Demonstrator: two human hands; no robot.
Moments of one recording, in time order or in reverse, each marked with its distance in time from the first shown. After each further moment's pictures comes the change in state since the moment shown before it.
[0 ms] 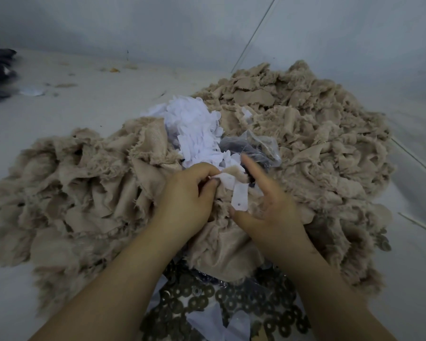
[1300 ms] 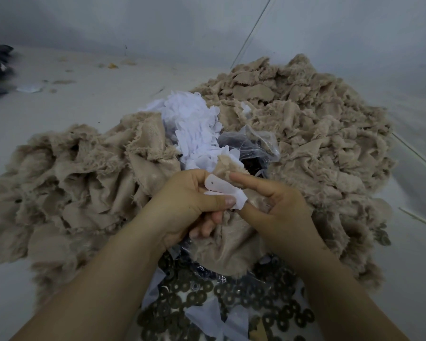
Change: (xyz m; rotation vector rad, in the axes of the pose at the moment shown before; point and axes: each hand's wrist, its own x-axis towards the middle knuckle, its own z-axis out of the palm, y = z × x) left_hand -0.003 0.014 -0.012 -0.721 -0.439 -0.553; right_hand -0.004 -0.002 -0.011 0.081 0.016 0.028
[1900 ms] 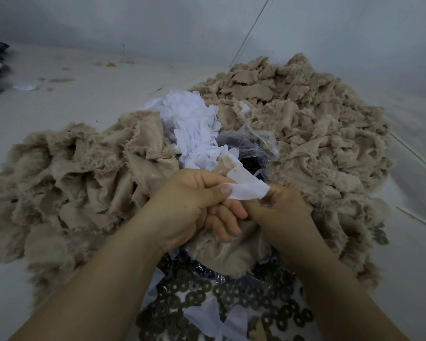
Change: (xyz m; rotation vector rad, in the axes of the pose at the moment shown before) left_hand -0.007 0.006 0.009 -0.180 -0.149 0.028; right_hand 0.002 0.010 0.000 0.175 0.014 0.143
